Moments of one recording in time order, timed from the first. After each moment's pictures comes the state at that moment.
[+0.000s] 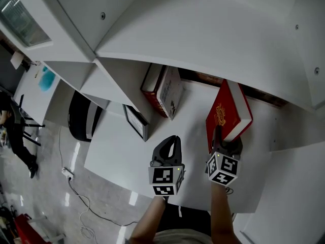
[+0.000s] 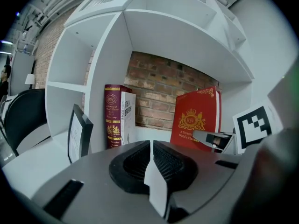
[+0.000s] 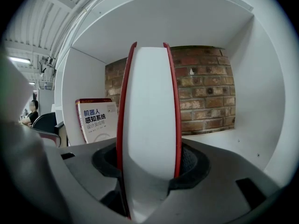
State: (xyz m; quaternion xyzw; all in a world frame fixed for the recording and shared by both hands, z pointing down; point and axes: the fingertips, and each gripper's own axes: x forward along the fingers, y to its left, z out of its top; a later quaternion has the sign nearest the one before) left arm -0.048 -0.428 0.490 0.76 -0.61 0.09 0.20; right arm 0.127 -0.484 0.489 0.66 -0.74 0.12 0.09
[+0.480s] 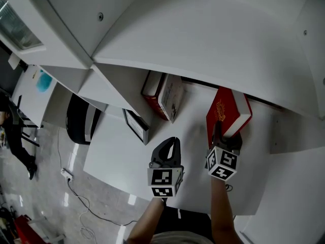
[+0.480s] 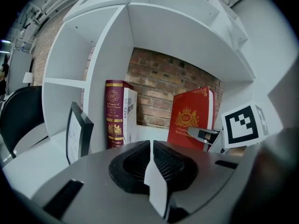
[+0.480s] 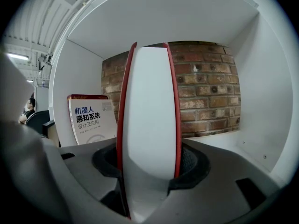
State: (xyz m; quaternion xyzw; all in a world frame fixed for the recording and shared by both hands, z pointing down) left arm -0.058 -0.439 0.500 0.76 -0.60 0.10 0.21; right arm 0.118 -0.518 0.498 0.67 -0.73 0.11 0.10
